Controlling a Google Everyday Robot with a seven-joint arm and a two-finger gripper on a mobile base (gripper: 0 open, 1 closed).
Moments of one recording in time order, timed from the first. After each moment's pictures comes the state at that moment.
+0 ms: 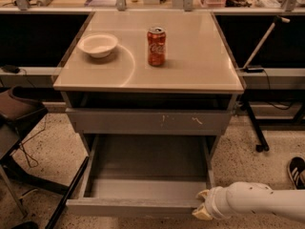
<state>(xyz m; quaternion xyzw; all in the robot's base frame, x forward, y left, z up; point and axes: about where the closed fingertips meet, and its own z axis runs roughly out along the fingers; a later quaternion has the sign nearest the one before) 0.409 -0.182 0.409 -0.50 0.84 0.10 0.20</state>
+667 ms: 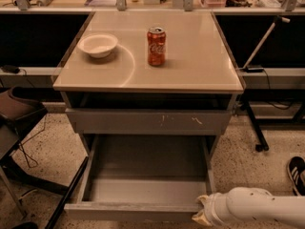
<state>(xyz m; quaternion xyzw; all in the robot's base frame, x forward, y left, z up) 0.380 -0.173 0.405 -0.52 0.83 0.12 0.19</state>
